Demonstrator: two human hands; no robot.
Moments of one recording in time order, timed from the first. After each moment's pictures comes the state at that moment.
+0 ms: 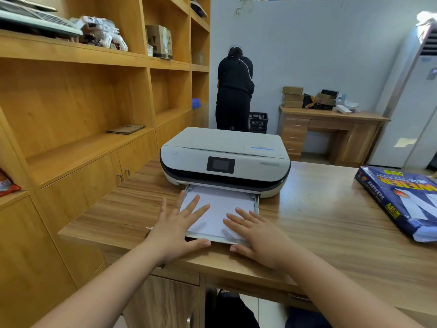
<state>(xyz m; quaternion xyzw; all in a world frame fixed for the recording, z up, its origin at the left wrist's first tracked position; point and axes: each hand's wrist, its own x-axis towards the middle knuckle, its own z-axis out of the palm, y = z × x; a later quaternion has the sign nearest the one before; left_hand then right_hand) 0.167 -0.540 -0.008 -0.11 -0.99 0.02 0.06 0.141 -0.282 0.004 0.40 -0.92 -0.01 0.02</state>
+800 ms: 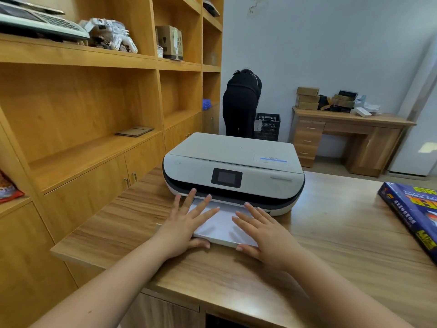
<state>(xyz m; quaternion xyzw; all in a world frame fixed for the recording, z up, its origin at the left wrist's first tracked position) 0.094 -0.548 -0.005 -0.17 -0.98 0.11 0.08 0.069 -0.281 -0.003 0.42 -0.90 0.01 0.16</state>
